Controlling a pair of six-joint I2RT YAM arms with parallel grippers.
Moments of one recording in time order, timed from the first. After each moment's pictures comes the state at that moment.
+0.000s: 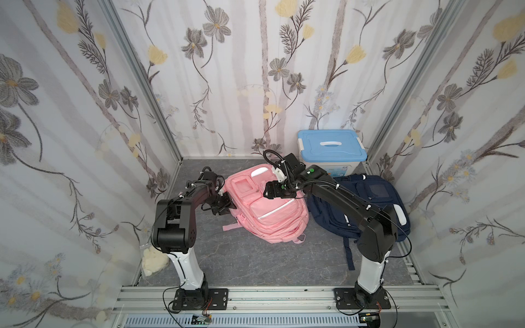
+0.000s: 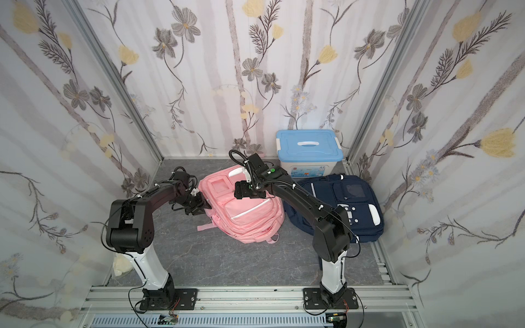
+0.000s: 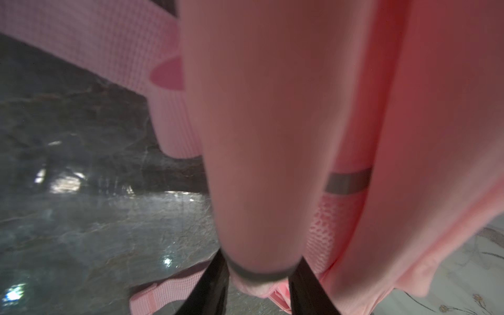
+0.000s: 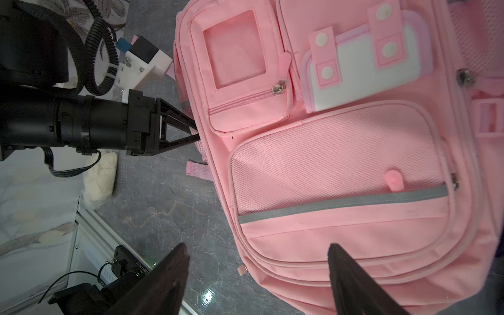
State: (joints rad) left arm -0.05 1.86 1.23 -0.73 0.52 -0.50; right arm 0.71 1.87 1.74 -0.86 -0.22 0.56
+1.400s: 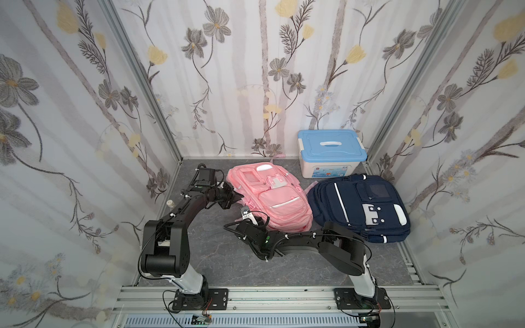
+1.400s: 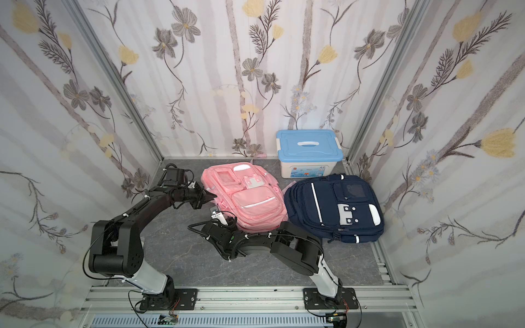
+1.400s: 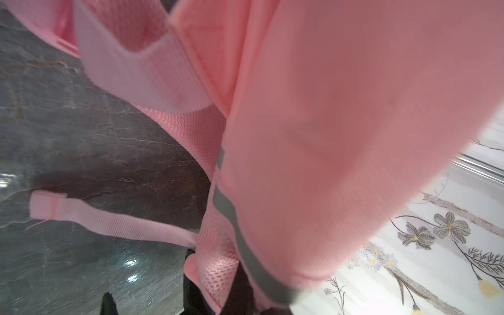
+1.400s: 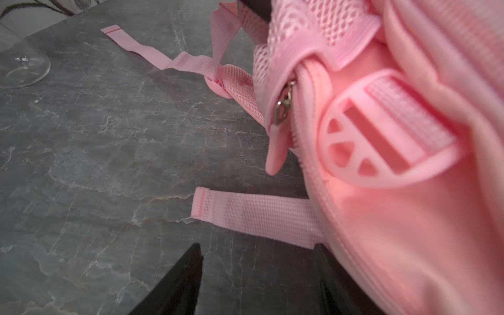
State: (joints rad) left arm -0.08 1.59 1.09 -0.43 0.78 -1.08; right arm 1.20 2.07 1.31 0.06 0.70 0.49
